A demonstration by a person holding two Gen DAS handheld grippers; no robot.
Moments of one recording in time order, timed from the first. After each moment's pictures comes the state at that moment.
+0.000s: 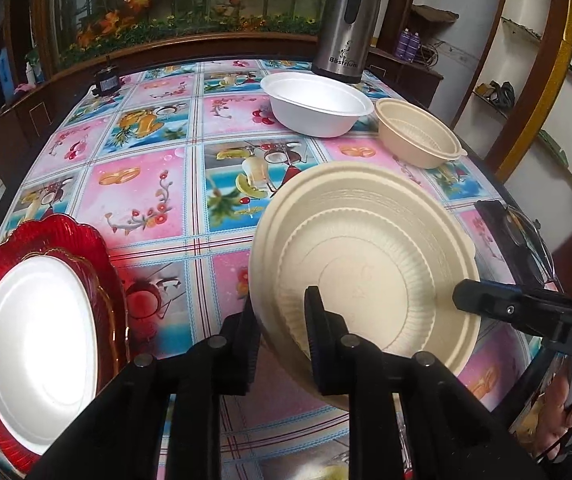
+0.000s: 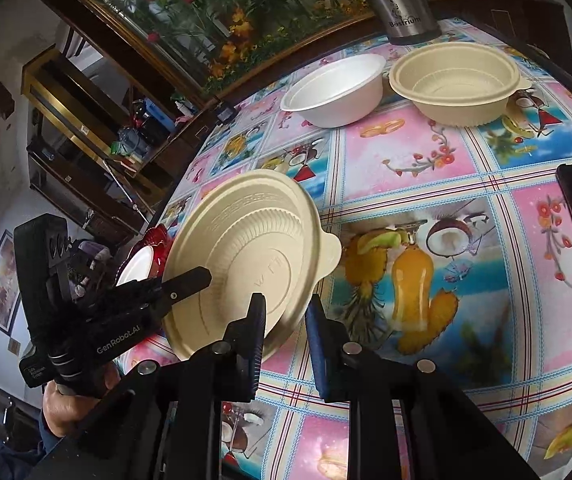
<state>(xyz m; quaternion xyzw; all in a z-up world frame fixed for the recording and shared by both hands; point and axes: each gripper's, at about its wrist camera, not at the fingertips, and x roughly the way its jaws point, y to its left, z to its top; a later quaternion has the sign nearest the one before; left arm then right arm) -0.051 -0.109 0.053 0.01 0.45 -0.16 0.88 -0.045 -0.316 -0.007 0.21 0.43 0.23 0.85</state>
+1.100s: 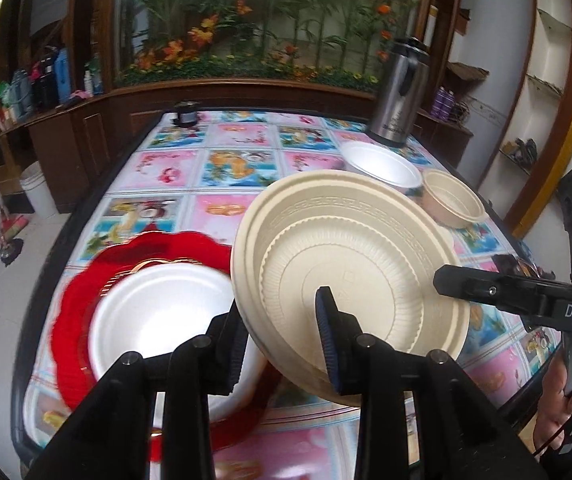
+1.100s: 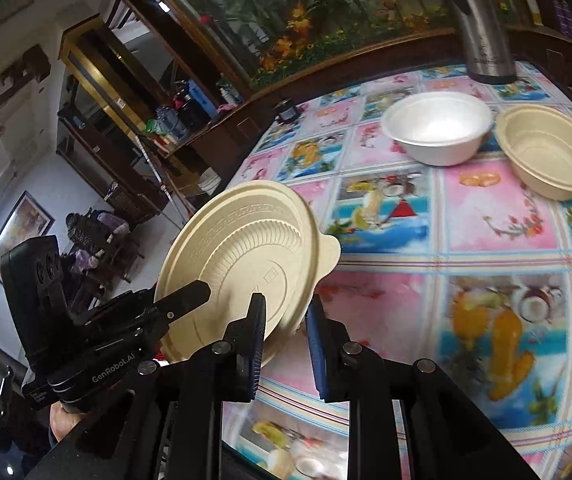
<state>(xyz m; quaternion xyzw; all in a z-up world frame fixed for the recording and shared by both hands) -0.092 -0.010 0.103 -0.03 0.38 -0.09 0.92 -0.022 -0.224 0.045 0.16 0.42 0.30 0.84</state>
